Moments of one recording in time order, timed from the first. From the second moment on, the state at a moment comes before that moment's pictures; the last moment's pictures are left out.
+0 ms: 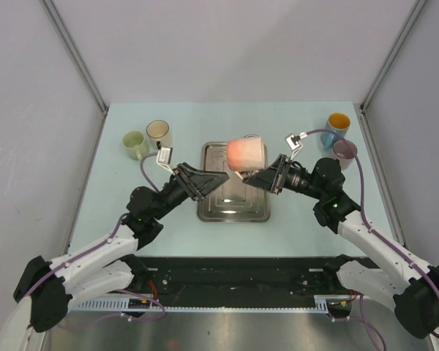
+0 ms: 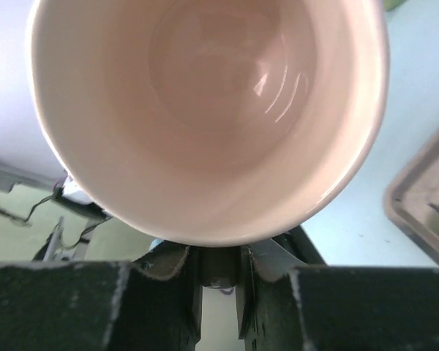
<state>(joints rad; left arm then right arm) -0.74 0.96 0.47 0.84 0.26 -1.14 0.54 0.99 0.66 0.41 -0.67 1.06</state>
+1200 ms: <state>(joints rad) -0.72 0.58 0.49 -0.25 -0.23 -1.04 -0.17 1.20 0.86 -0.78 0.23 0.60</state>
